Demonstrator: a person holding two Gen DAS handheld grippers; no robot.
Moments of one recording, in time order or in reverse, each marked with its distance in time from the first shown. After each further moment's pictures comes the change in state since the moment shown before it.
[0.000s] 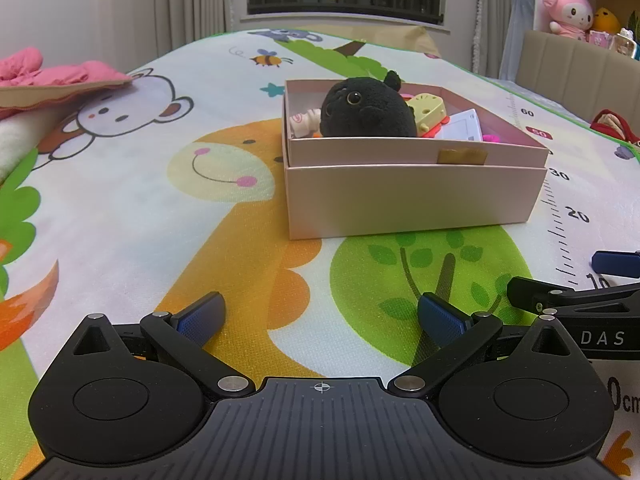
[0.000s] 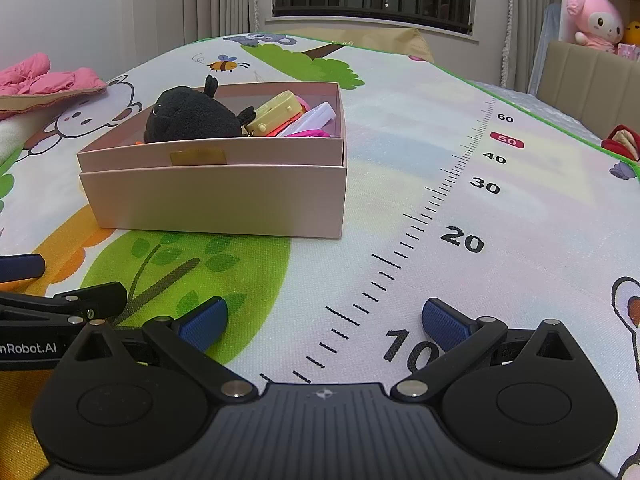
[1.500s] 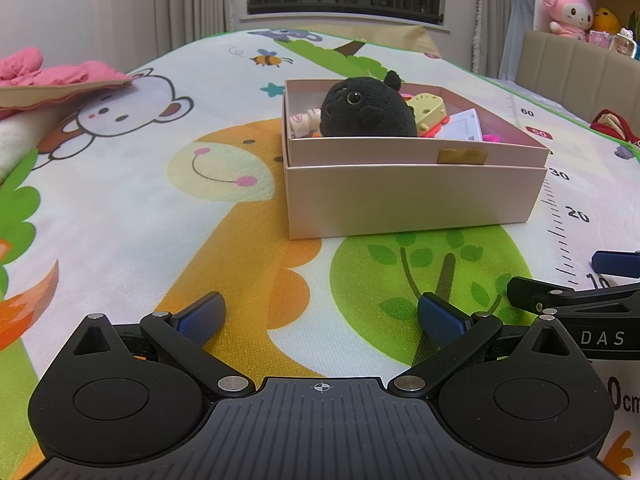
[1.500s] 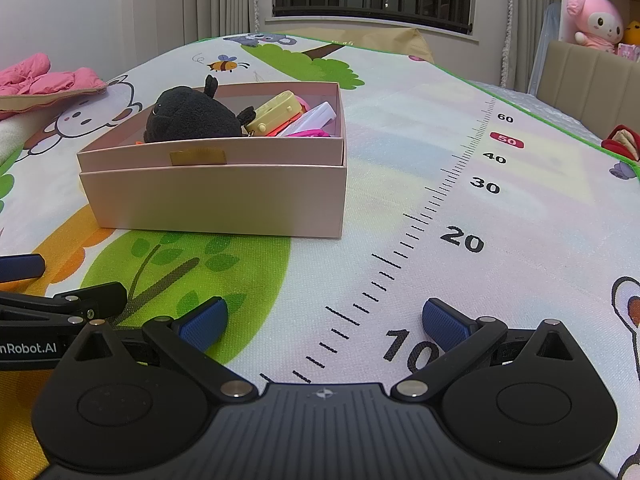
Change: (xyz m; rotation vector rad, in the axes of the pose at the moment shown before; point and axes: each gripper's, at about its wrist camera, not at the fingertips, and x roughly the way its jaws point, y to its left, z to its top) left arm -0.001 0.000 0.000 0.000 0.000 0.000; right arm 0.000 0.000 0.000 0.000 0.000 0.000
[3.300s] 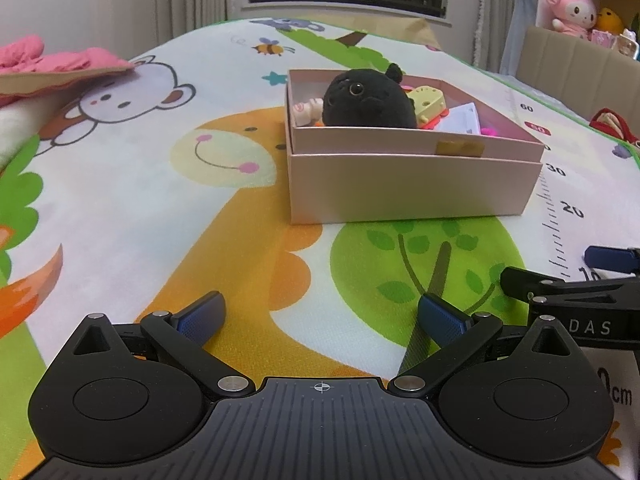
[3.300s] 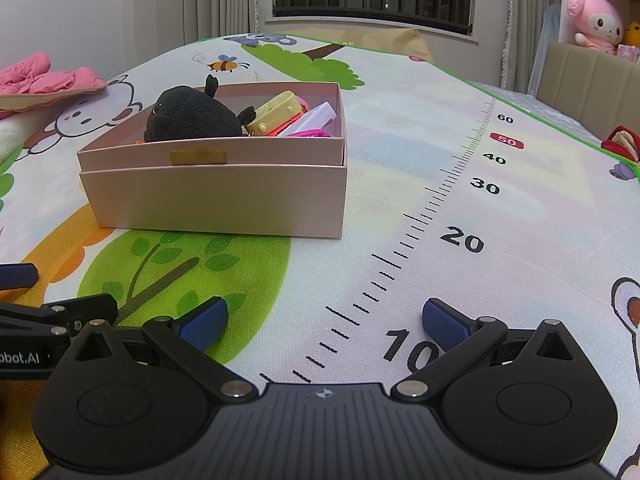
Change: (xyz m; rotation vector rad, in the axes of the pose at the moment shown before) left arm -0.005 0.004 -0.002 -0.027 0.039 -0.014; right arm 0.000 0.000 0.000 -0.002 -0.001 -0.001
